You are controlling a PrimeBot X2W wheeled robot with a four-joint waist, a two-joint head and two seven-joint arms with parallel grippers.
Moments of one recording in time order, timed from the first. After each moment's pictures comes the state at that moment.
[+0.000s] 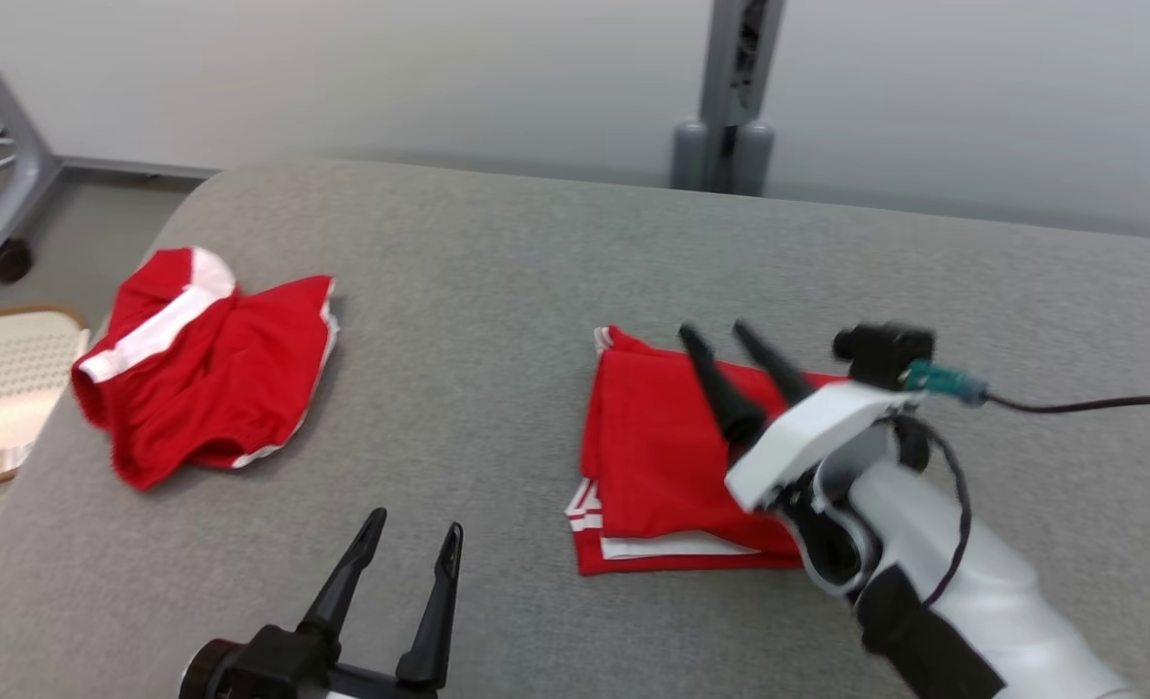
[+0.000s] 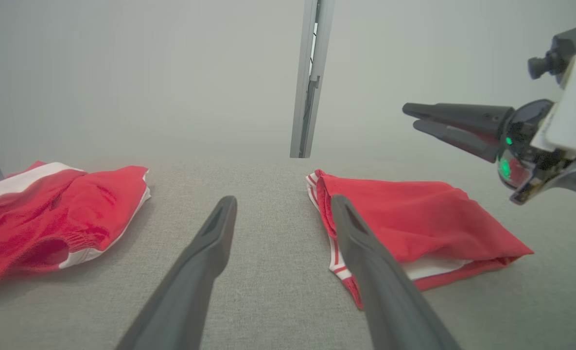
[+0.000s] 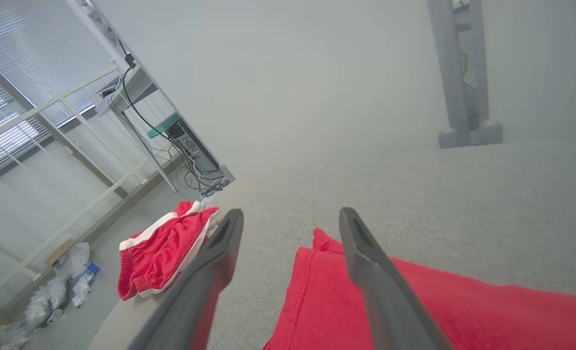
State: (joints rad) left arm 0.09 0.05 -0.21 0.08 -0.18 -0.08 -0.26; right arm -0.69 -0.04 0.73 0.83 0.96 0.13 -0.26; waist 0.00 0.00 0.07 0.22
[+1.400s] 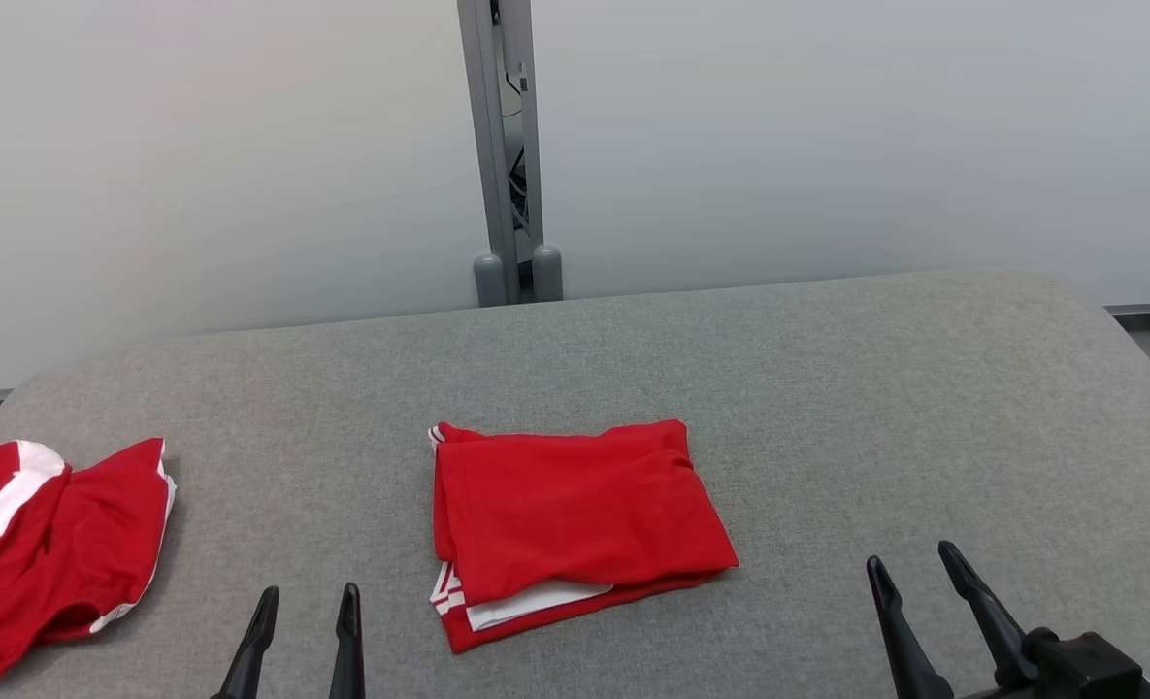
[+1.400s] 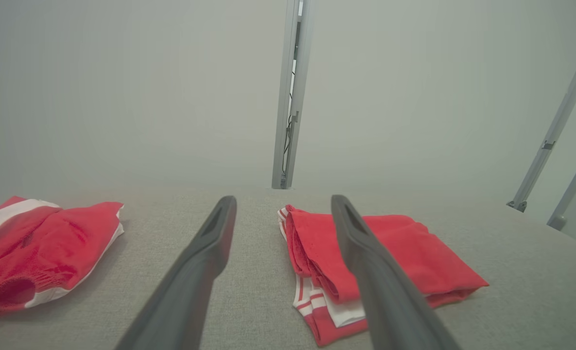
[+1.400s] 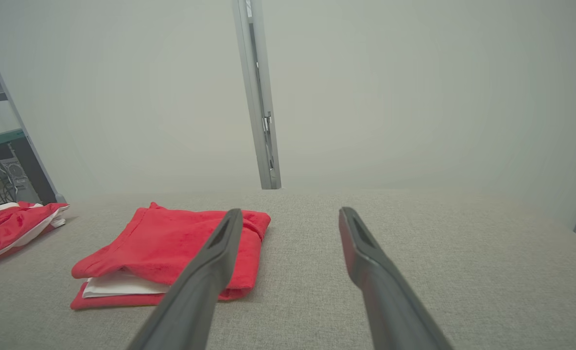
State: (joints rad) left arm 0.25 0.05 -0.10 0.01 -0.23 0.03 -0.26; right arm 0.12 -0.10 0.15 0.13 0.22 0.13 -0.26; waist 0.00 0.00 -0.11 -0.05
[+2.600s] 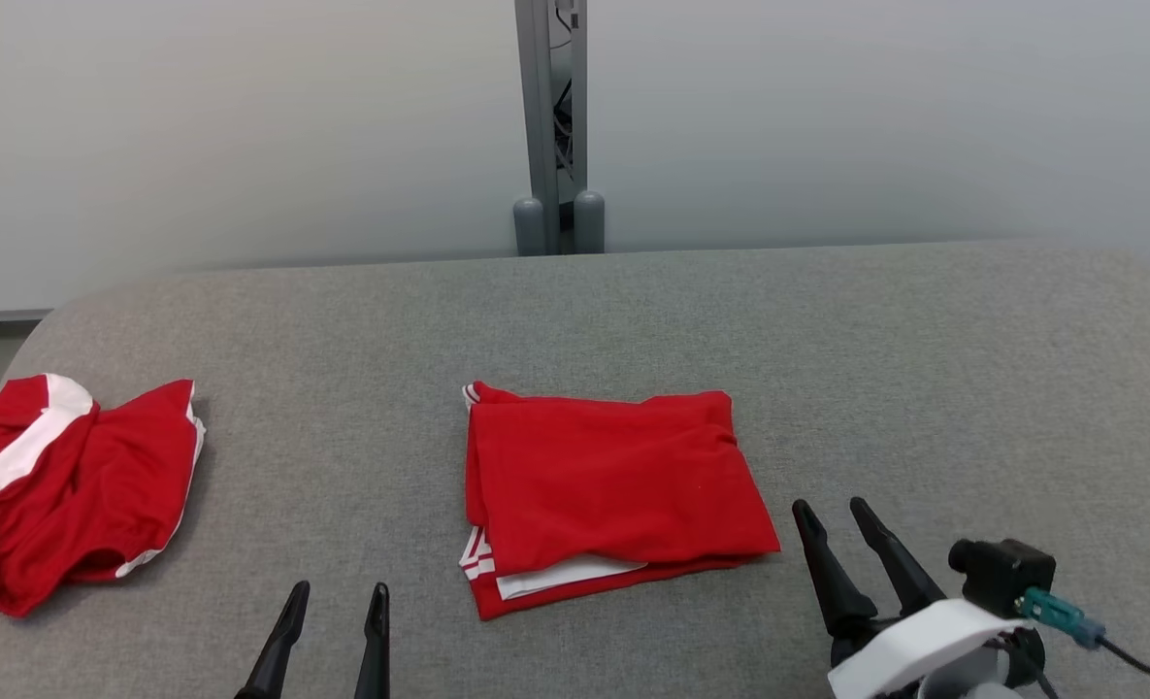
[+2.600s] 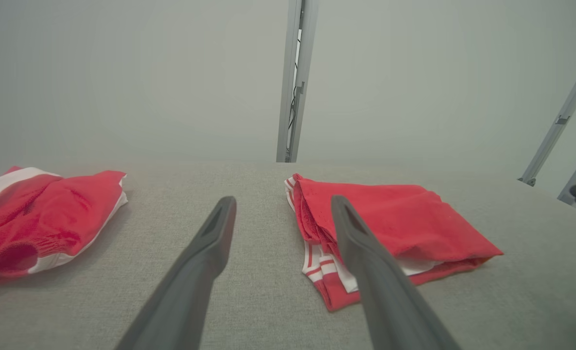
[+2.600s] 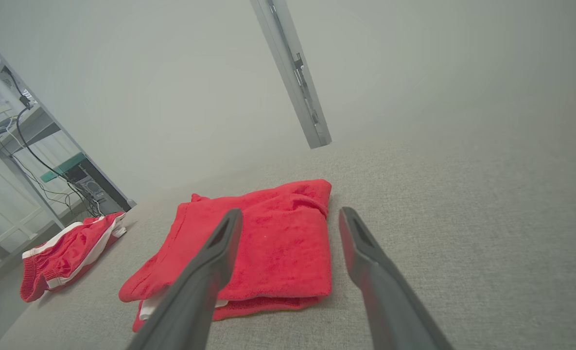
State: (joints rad) left arm 0.24 0.05 -0.13 0.02 -0.20 0.01 -0.26; right arm -0.10 -0.08 0.32 0.40 0.52 0.13 -0.26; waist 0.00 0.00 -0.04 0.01
